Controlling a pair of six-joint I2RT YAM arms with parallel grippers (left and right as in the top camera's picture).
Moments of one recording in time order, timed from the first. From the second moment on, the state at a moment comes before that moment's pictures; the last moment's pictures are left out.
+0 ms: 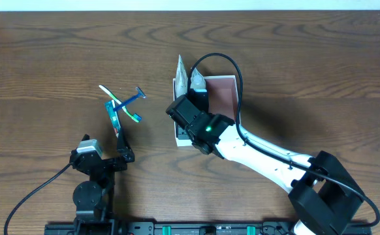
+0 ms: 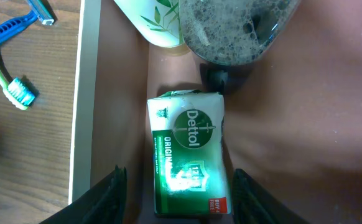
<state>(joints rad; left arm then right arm) -0.01 0.01 0.02 -0.12 -0.08 -0.23 0.87 1.79 1.20 -0.49 0.24 0.81</state>
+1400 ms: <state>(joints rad) -0.01 0.01 0.02 -0.12 -0.08 -0.23 -0.18 1.10 1.22 -0.92 0.26 0.77</state>
